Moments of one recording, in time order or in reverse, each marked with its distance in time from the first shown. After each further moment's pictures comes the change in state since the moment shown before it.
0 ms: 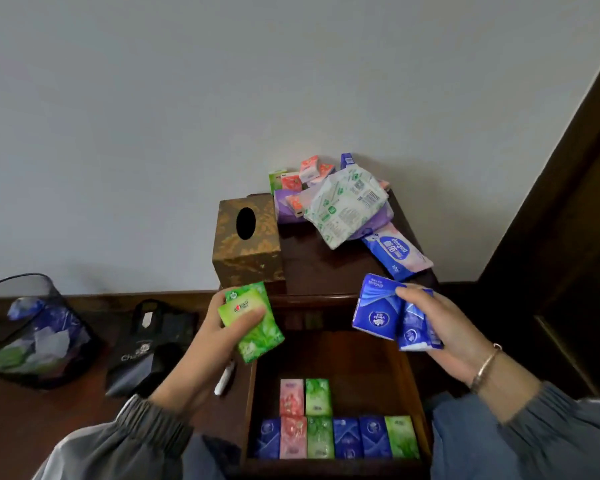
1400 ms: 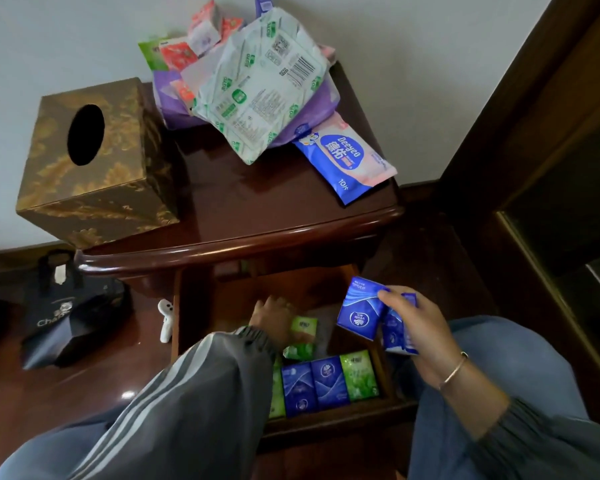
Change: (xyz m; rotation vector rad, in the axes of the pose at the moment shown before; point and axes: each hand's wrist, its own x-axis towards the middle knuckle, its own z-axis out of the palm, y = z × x) left_hand 0.135 -0.256 0.098 1.819 -0.675 -0.037; right_hand 0.040 0.119 -0.097 -0.021 0.424 0.124
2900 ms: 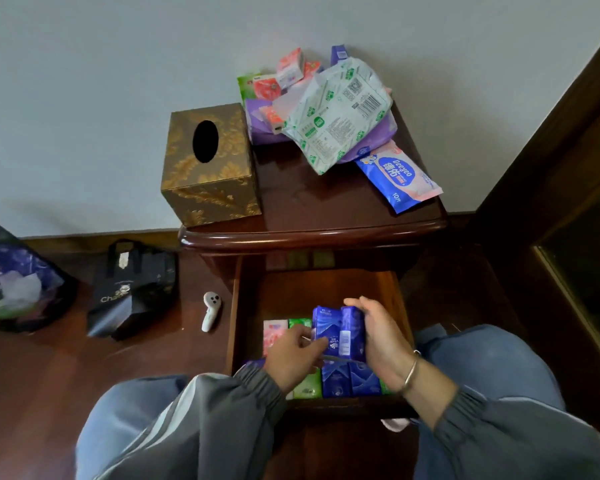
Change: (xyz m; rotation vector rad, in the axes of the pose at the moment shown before) left_hand -0.157 0.020 -0.034 -1.424 0.175 -0.295; right_hand -0.033 0.043 0.087 0.066 -0.278 0.270
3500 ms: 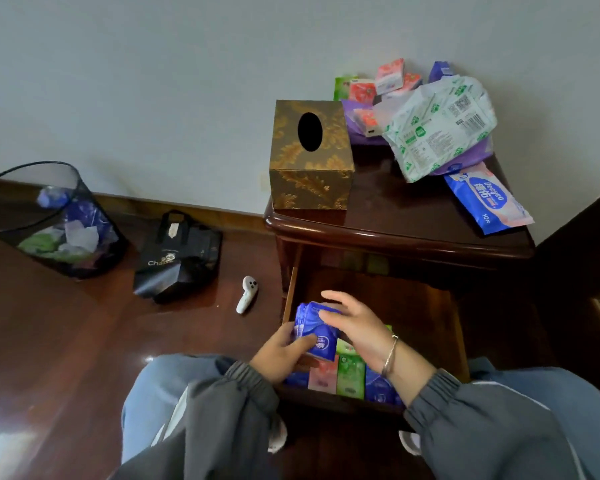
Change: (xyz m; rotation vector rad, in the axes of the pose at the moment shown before) left_hand -0.029 -0.050 -0.091 -0.444 0.055 -0.006; right_hand -0.003 0.028 0.111 -0.538 -0.262 -0.146
